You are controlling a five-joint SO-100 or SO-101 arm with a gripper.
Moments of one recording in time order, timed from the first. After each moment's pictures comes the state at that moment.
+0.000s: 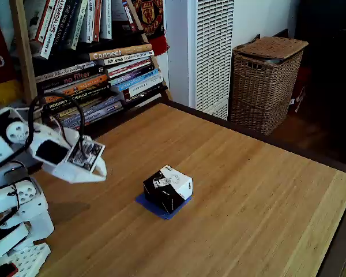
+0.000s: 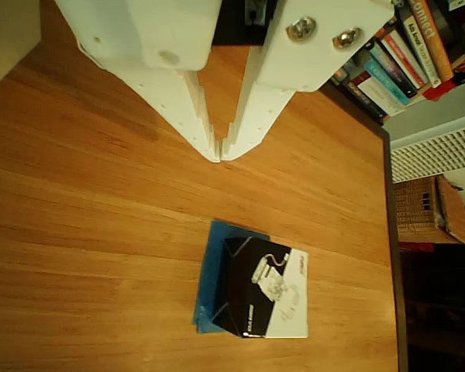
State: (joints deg) arm 8.3 176.0 160.7 68.2 -17.0
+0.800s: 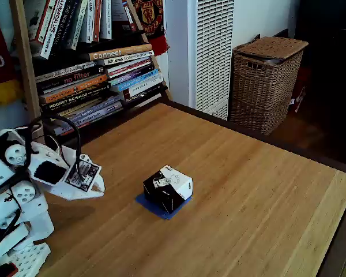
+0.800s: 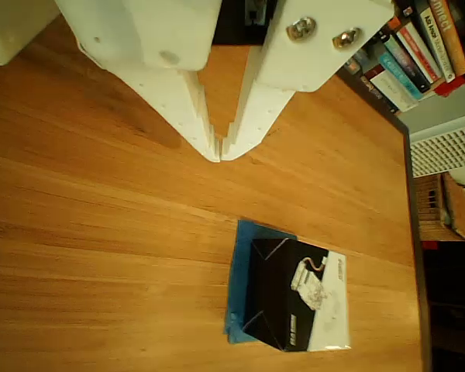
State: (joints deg) arm 9.0 192.7 174.2 72.1 -17.3
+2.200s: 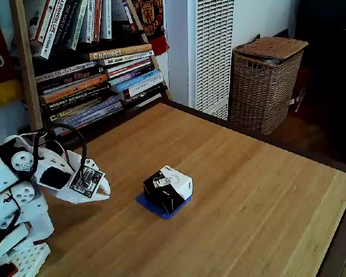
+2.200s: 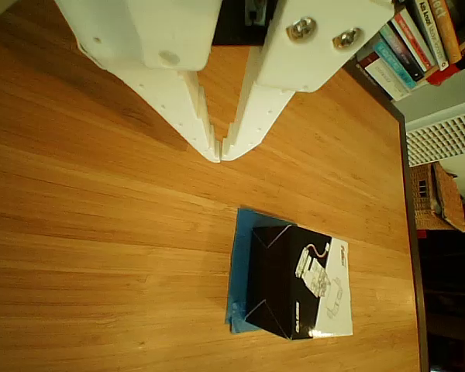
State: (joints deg) arm 10.7 192.7 179.6 66.1 -17.0
